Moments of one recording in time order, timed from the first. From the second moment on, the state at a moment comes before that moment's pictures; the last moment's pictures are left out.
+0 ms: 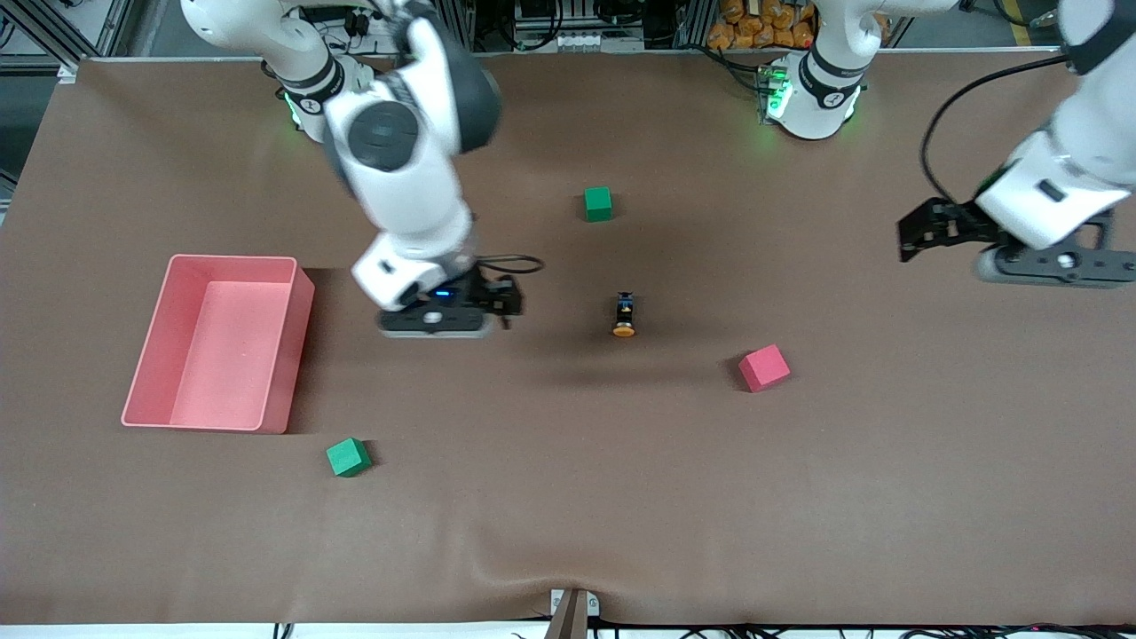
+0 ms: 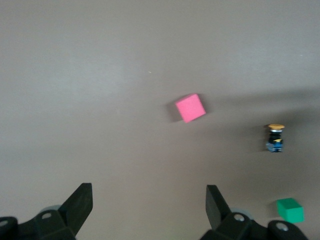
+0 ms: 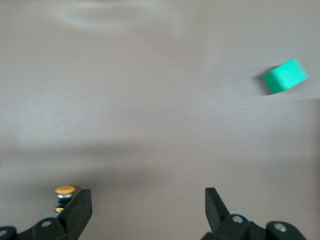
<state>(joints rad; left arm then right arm) -0.19 0.09 -0.02 -1.50 0.01 1.57 -0.14 0.92 0.36 -0.45 -1.52 0.15 2.00 0.49</state>
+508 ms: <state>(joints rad) -0.35 0.23 -0.06 -1.48 0.01 1.61 -0.33 0.64 0.11 -0.46 -1.57 0.08 1.70 0.19</state>
